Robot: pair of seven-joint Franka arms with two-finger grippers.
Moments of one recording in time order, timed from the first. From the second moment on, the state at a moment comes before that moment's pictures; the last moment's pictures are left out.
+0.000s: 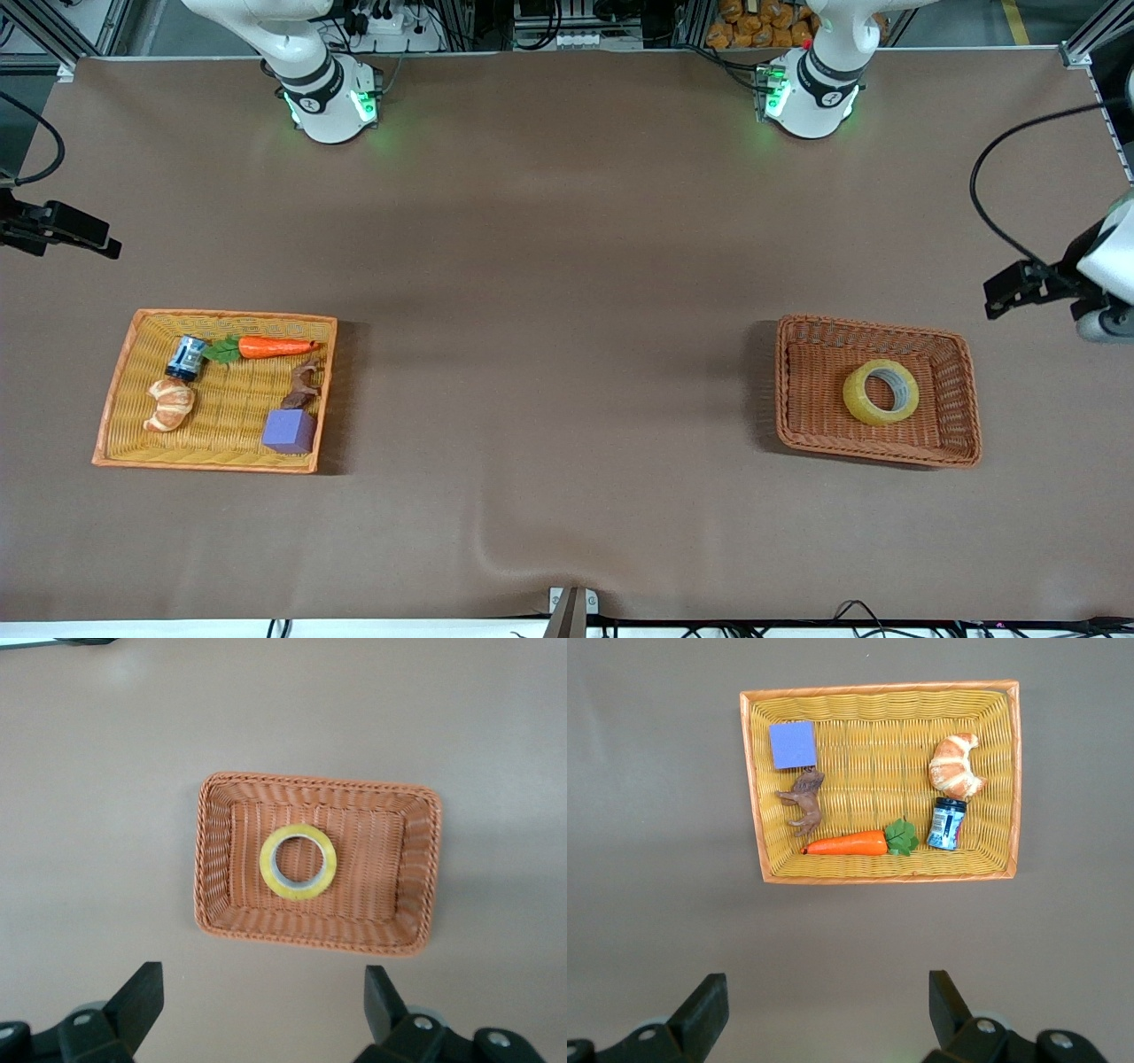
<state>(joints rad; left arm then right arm) 0.12 0.14 -0.16 -1.49 0.11 1.70 0.00 -0.02 0.07 -0.08 -1.49 0.04 1.49 -0.03</state>
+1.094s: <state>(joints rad) 0.03 -0.03 -0.09 -1.58 0.08 1.59 -0.03 -0.02 0.07 -0.08 -1.49 0.04 1.49 -0.03</state>
